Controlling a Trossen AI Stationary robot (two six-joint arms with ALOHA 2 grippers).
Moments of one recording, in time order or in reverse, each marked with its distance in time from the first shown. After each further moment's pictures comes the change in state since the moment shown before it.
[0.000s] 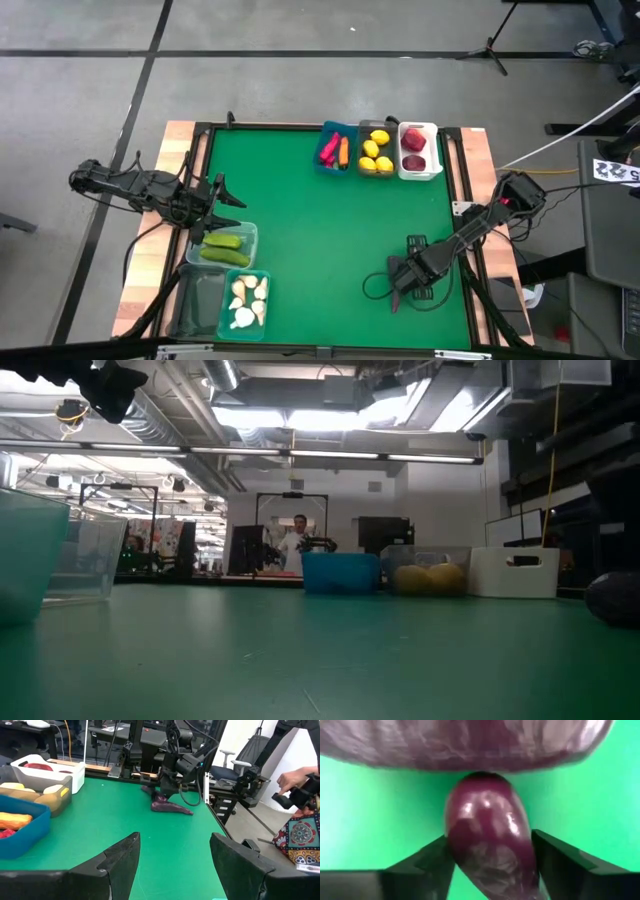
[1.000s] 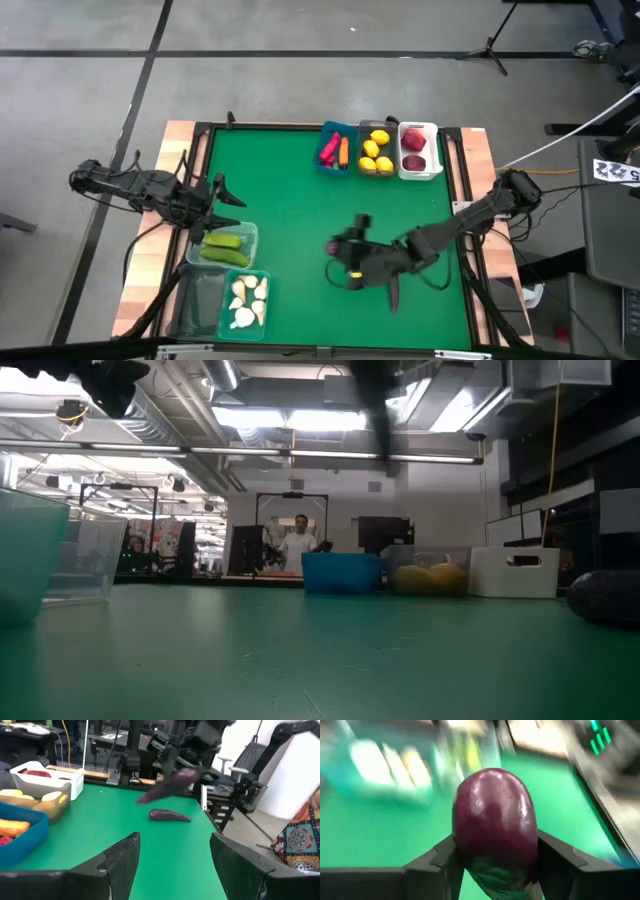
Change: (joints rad) left arm 0.000 -0.001 0.000 0.036 0.001 0.000; right arm -0.135 0.005 0.422 0.478 0.703 -0.447
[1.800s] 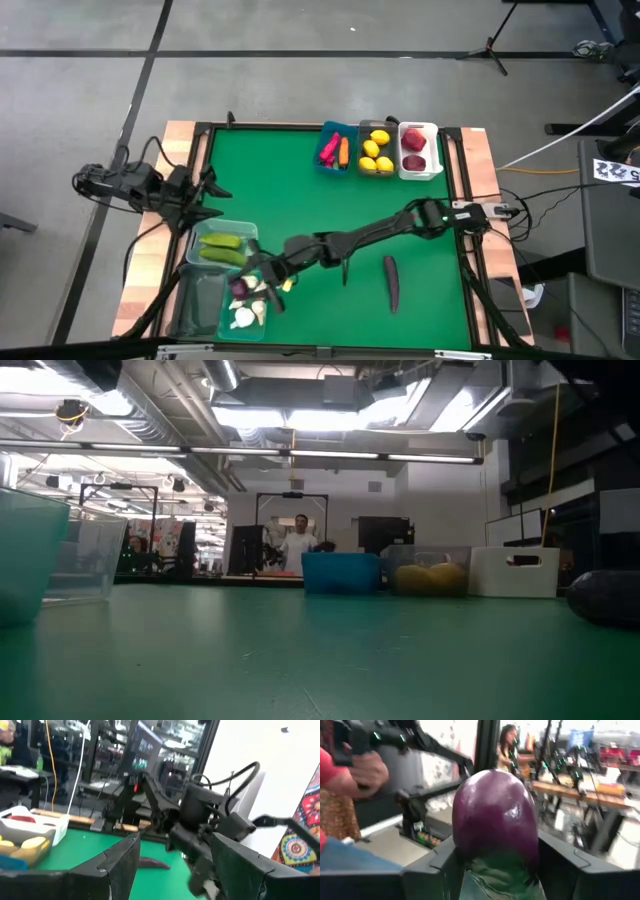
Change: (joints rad) left arm -0.002 -0.149 0.001 0.125 0.024 -0.040; right arm -0.220 0.736 0.699 0.836 -0.857 -0.282
